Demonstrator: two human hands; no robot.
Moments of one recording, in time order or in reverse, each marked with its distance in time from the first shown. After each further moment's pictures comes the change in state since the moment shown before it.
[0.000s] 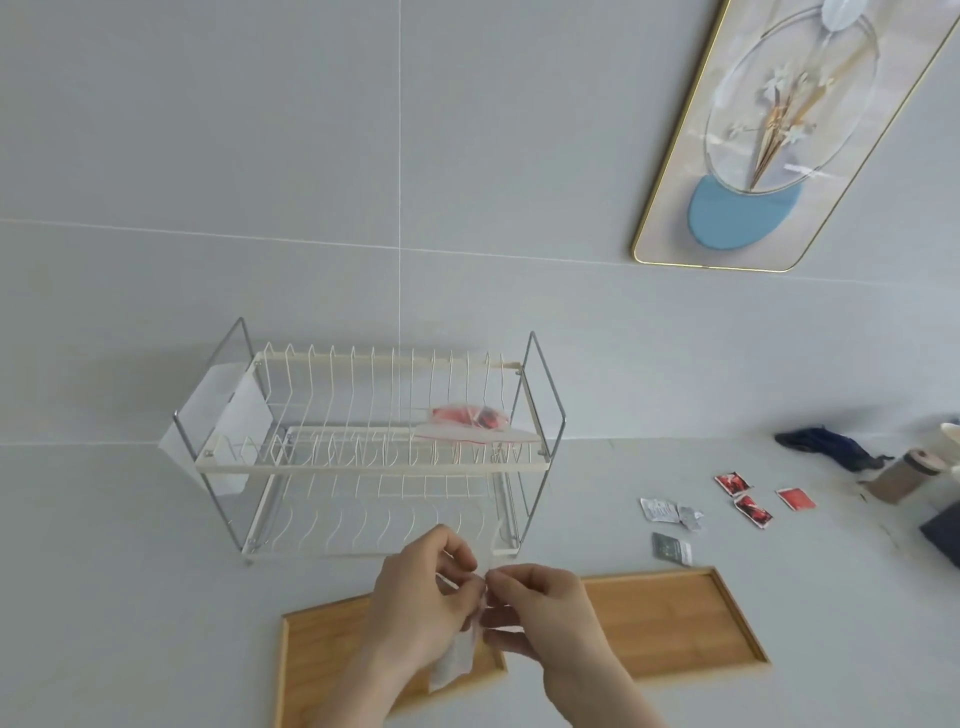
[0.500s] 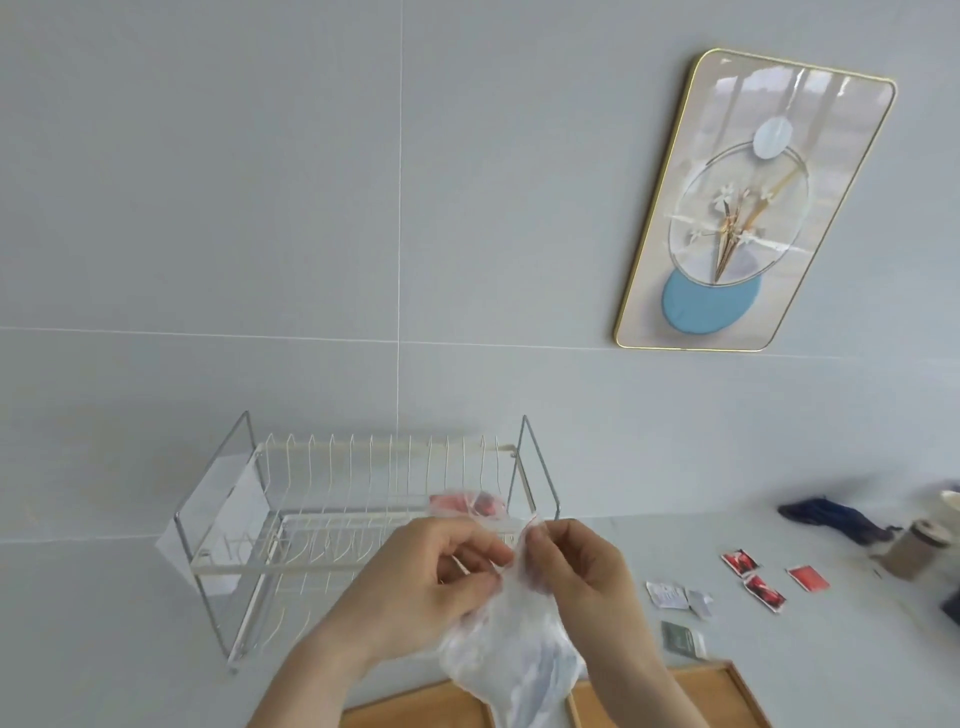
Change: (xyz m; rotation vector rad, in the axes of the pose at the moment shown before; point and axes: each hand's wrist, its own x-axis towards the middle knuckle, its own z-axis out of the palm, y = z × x) left_hand 0.015 0.099 -0.073 -0.031 -0.242 0.283; right_hand -0.009 -0.095 -0.017 -0.060 0.122 -0.563
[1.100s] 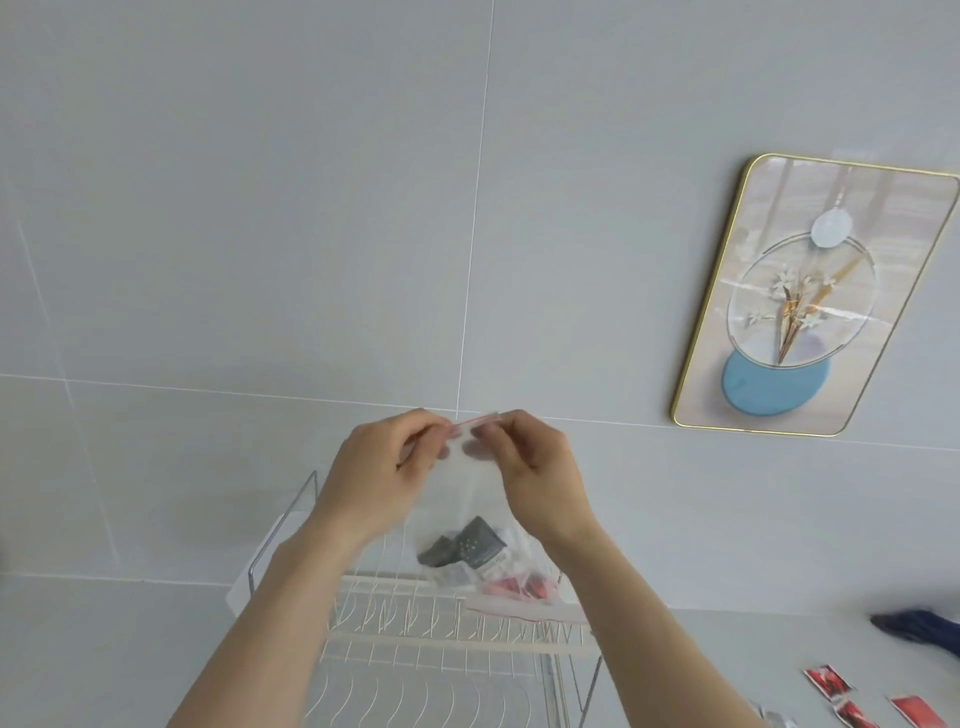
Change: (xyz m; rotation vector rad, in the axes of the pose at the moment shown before) left_hand 0.048 0.026 -0.122 0.334 0.618 0.321; right_hand 0.094 -0.112 0.089 -0.054 -0.187 -0.482
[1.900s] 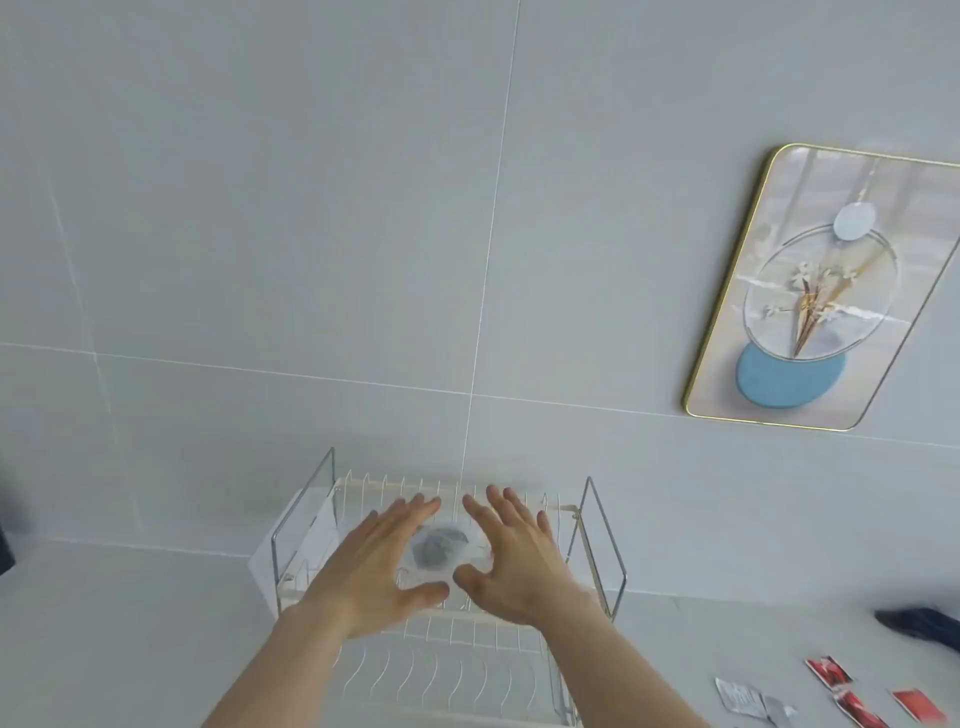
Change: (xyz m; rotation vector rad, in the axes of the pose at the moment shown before) left_hand -0.084 -0.105 0.041 0.360 -0.468 -0.144; right_hand -0.051 0.091 0.028 -0.862 -0.477 0.091
